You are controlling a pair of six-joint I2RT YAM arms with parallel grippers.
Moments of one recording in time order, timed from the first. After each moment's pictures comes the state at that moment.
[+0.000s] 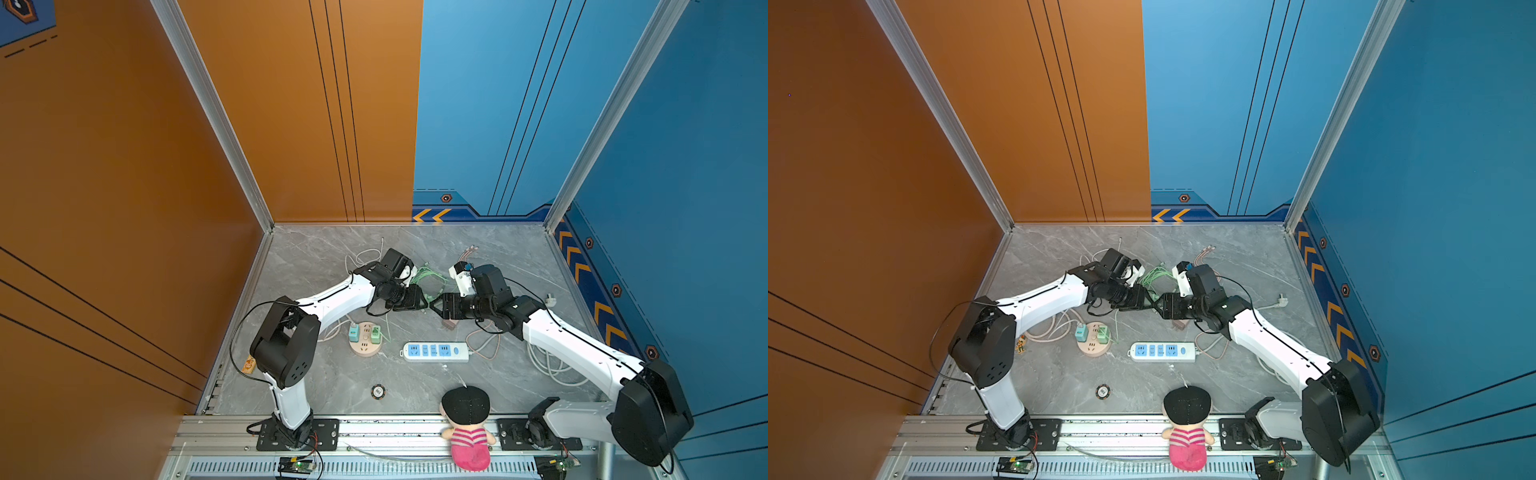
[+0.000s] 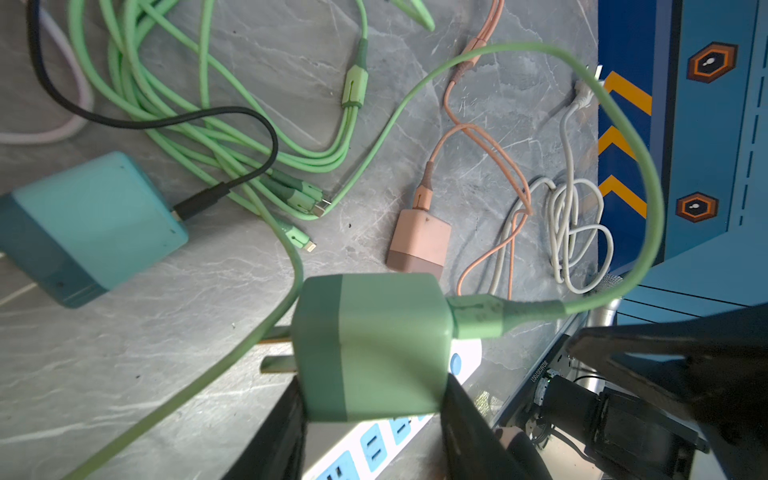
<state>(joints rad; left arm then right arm) -0.61 1.79 1.30 -0.51 0.44 -0.54 0.54 1.30 0.89 -0.34 -0.32 0.50</state>
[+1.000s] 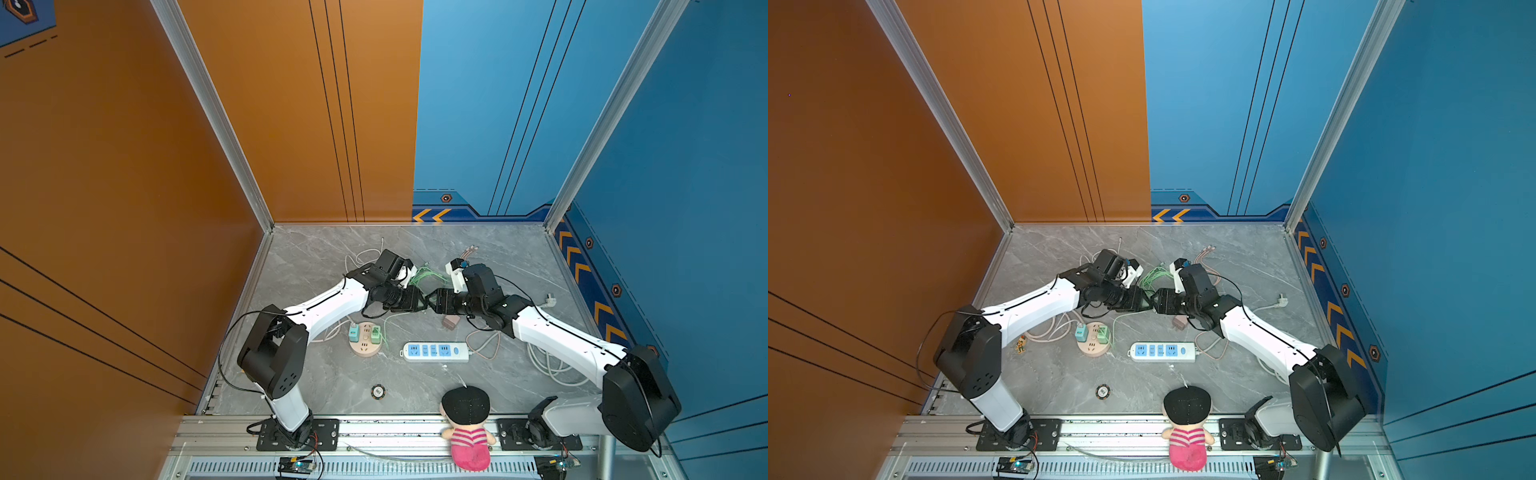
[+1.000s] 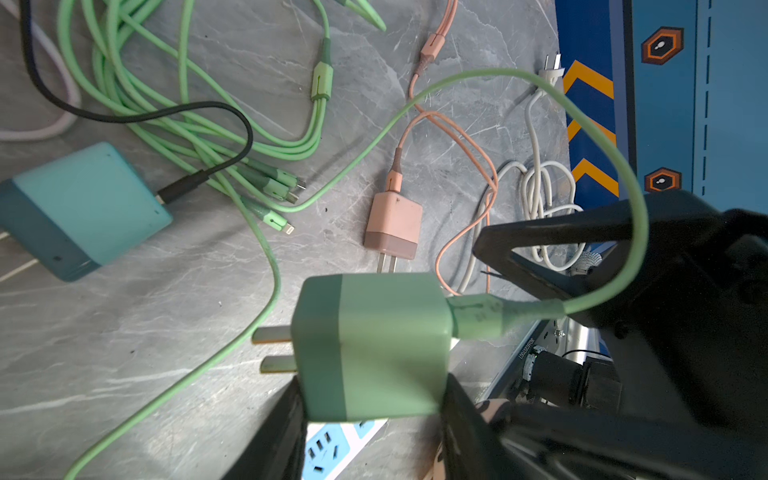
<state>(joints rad) -0.62 1.70 1.25 -0.51 0.47 -0.51 0.57 1.38 0.89 -0.21 -0.24 0.56</state>
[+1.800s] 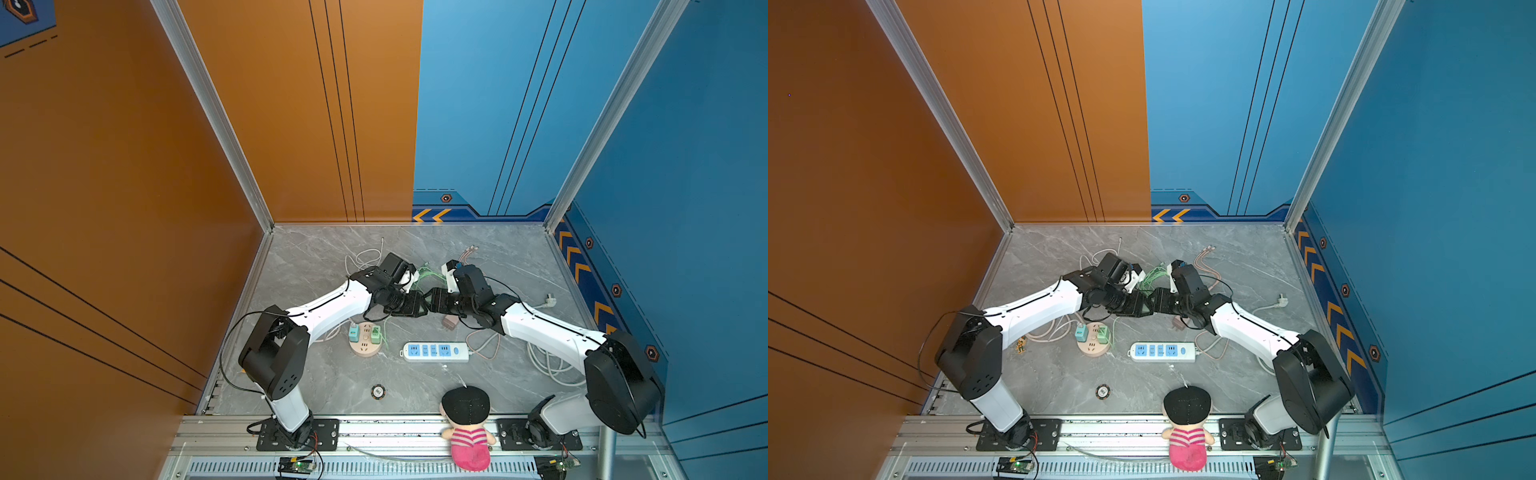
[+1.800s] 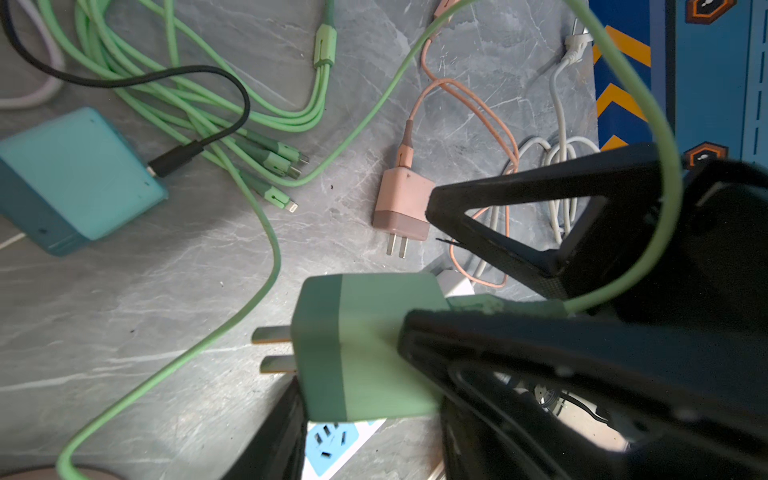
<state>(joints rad) -0.66 1.70 1.25 -0.55 0.41 -0.49 0.60 1.48 0.91 -0.15 -0.21 0.65</state>
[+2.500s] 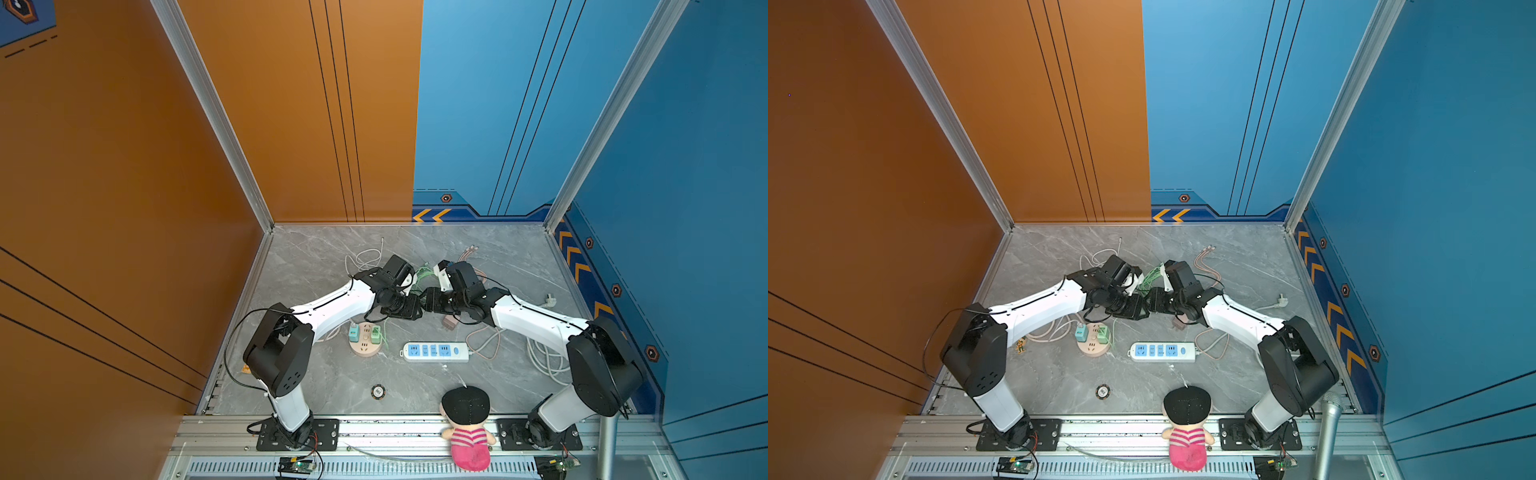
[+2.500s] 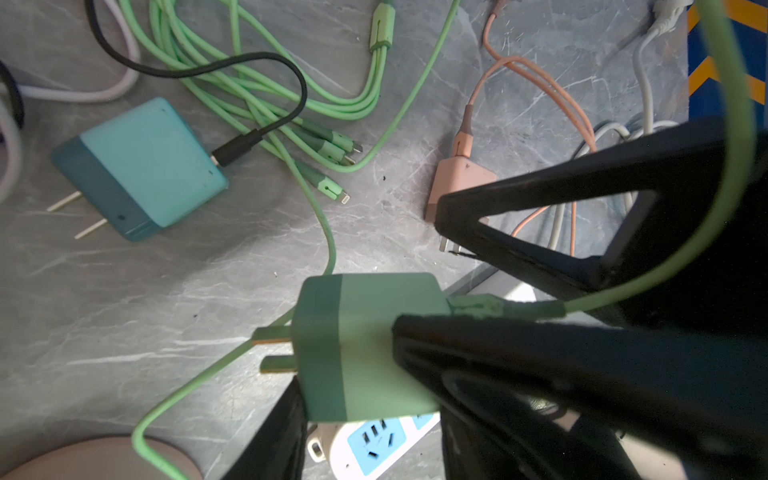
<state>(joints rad) -0.67 1.73 1.27 -0.62 0.30 -0.44 0.60 1.58 0.98 -0.18 -0.29 0.65</state>
